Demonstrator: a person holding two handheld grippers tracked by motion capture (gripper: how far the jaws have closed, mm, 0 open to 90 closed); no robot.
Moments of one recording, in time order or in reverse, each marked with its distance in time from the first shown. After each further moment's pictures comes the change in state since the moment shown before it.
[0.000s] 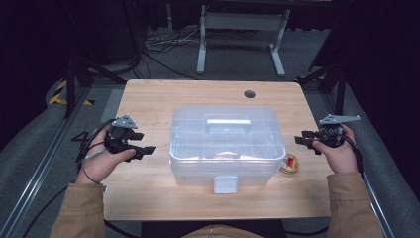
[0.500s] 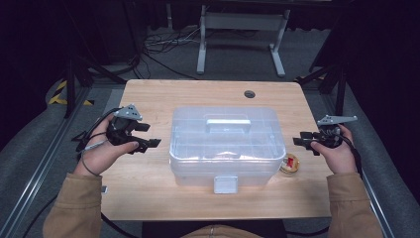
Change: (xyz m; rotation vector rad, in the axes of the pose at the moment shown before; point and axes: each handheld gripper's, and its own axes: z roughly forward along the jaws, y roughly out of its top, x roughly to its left) left arm -0.014 0.036 -0.016 -0.044 -0.043 0.089; right arm 0.002 -0.001 0.005 0.011 0.015 -0.008
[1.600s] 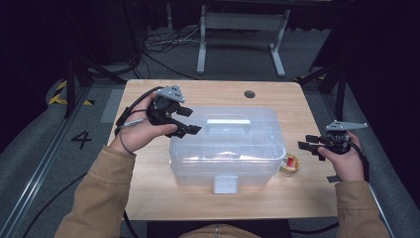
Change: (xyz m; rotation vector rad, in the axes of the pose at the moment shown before) left arm -0.036 0.093 0.034 -0.059 -0.184 0.163; right arm -0.003 -0.018 -0.015 -0.047 0.016 0.026
